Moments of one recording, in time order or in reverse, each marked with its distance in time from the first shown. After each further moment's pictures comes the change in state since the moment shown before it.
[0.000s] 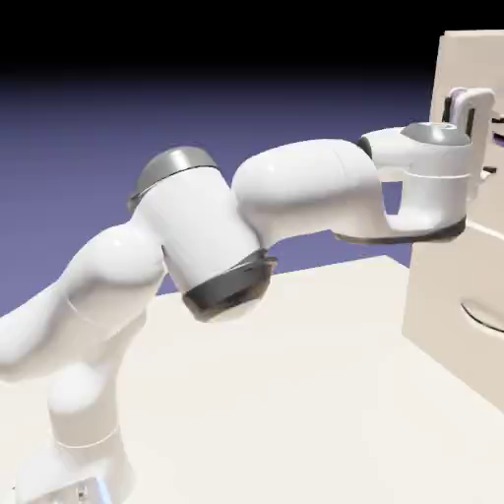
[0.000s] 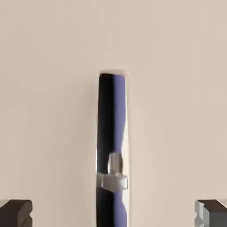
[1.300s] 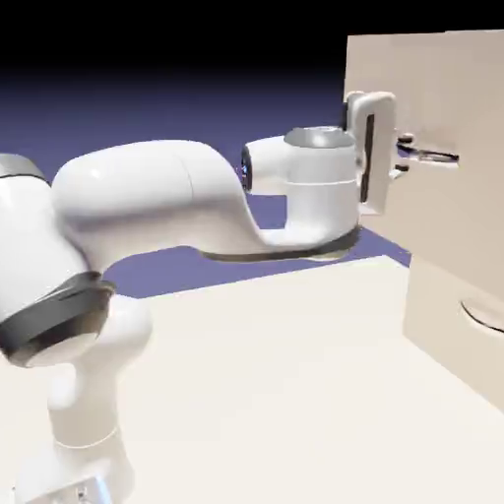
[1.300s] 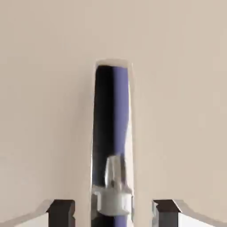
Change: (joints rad) arm -0.875 -0.057 0.623 -0.798 -0.039 -0.115 0.140
